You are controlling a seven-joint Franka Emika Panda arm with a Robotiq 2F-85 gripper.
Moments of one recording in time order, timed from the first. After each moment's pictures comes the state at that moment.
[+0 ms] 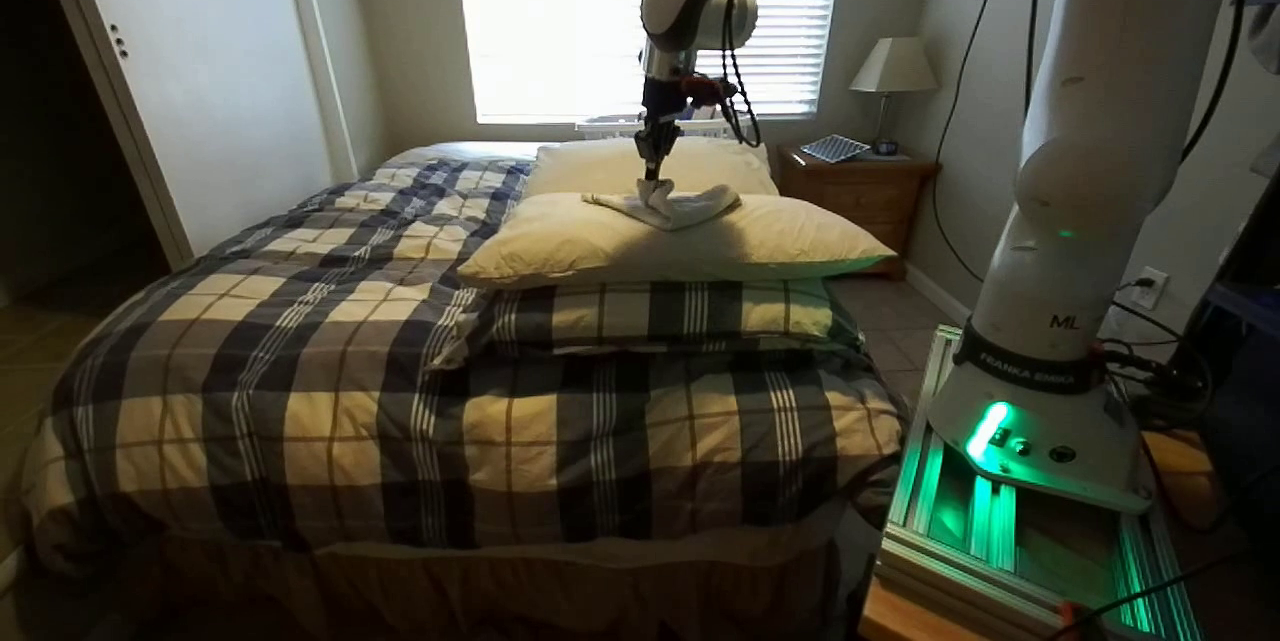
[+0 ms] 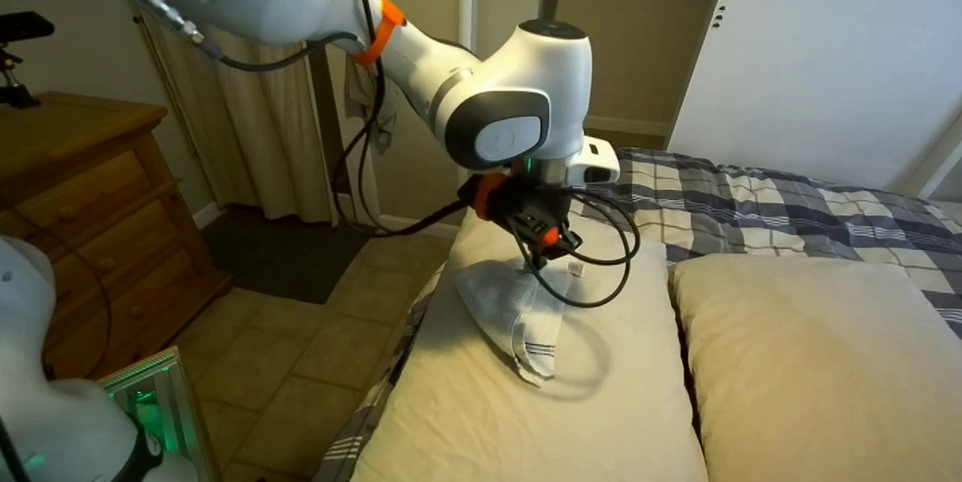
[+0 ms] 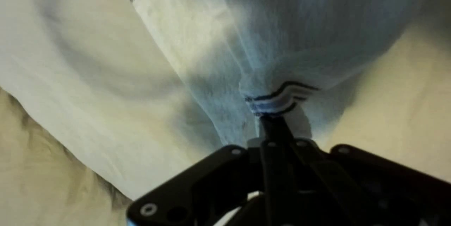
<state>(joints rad) -0.15 0.11 -0.10 -2.11 0.06 2.38 -0.34</state>
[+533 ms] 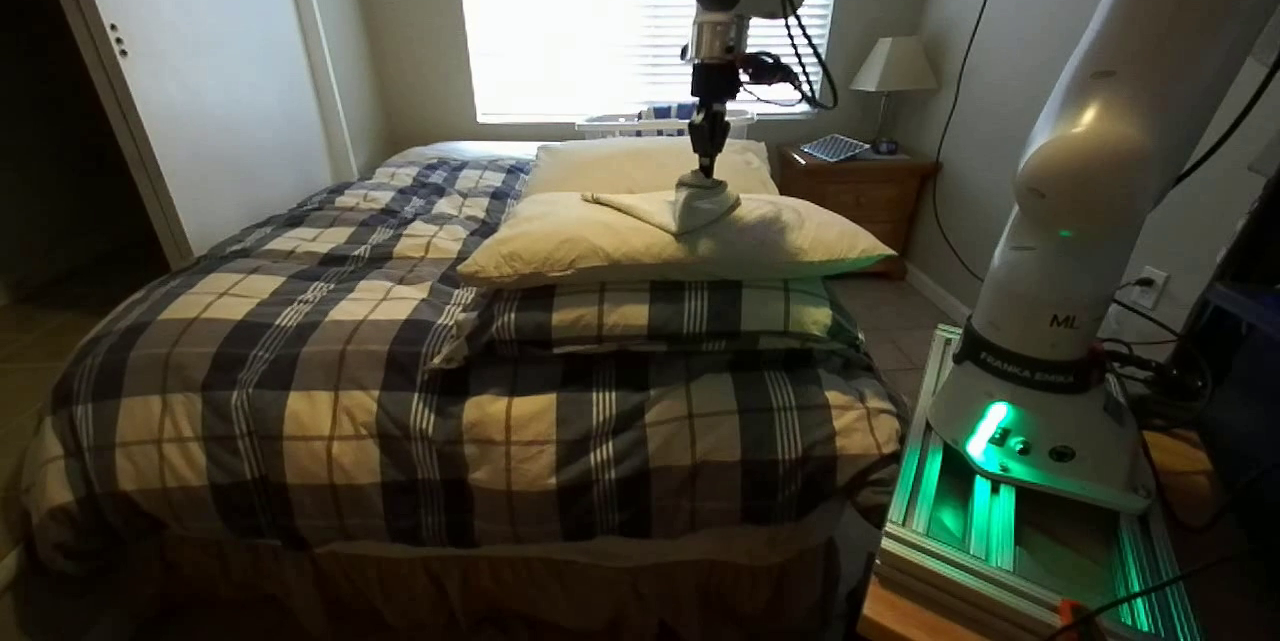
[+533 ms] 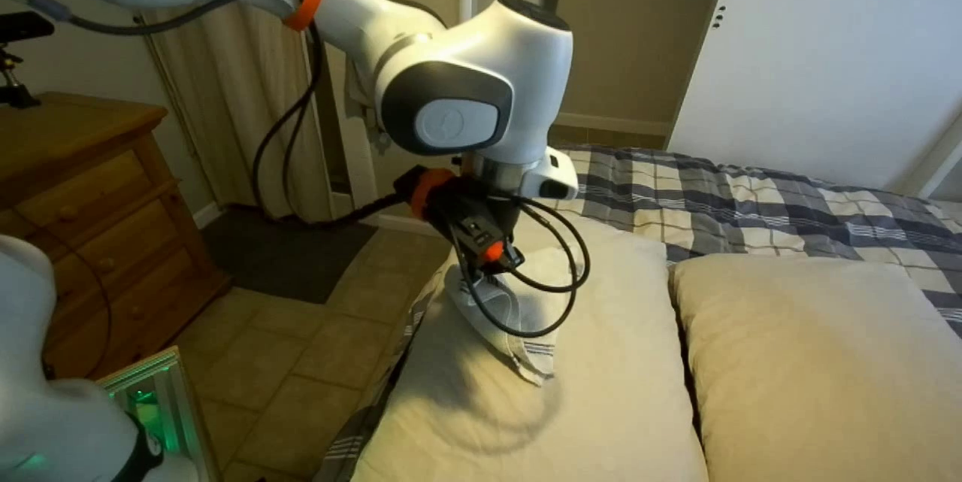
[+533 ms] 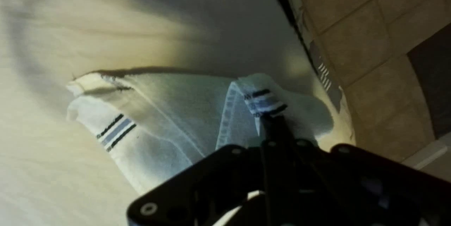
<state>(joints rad) -0.16 -0.12 -0.15 -2.28 0.12 2.09 -0.43</state>
